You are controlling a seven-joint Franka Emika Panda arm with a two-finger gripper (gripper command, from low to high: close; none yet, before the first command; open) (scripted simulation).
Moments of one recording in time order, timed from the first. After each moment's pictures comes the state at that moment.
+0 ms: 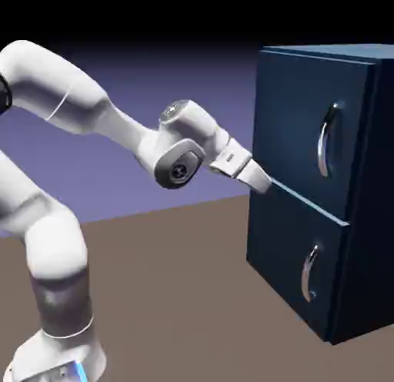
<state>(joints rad) 0.03 -0.58 -0.02 -2.80 -0.05 3.03 0.78</state>
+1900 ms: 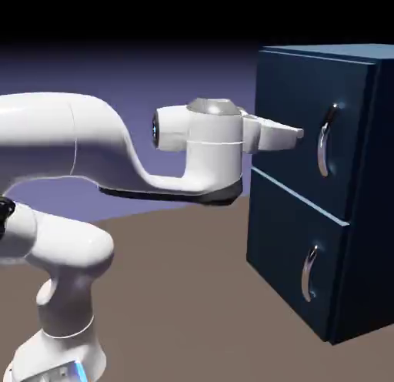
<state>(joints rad) 0.81 -0.94 -0.94 -2.41 -2.53 2.93 2.59</state>
